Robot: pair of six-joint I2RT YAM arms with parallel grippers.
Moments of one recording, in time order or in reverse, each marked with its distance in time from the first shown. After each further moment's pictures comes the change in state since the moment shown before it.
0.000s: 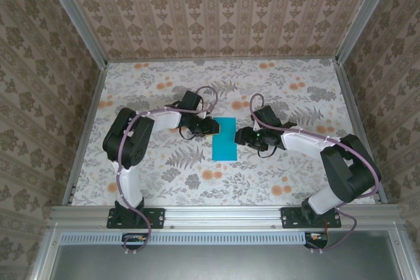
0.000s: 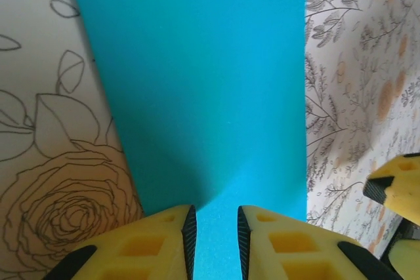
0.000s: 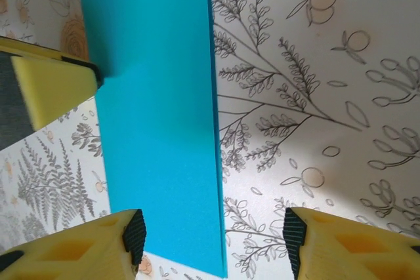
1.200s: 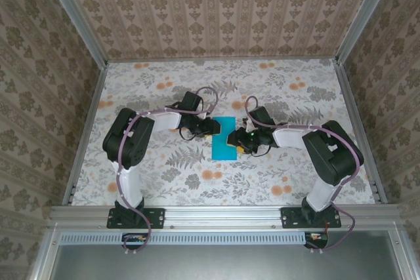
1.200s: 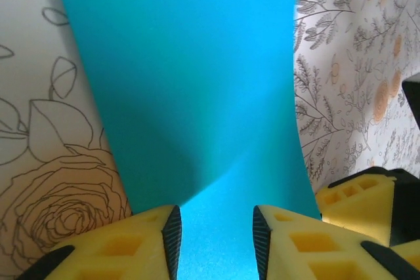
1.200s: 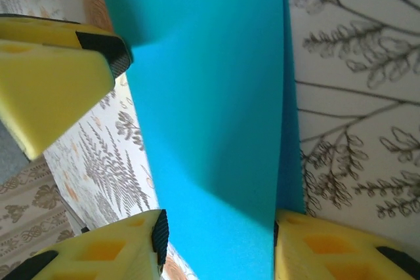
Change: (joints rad) left arm 0.000 -0.021 -0.010 0.021 -0.004 0.011; right arm -0.007 0.186 0.014 0.210 -0.257 0.164
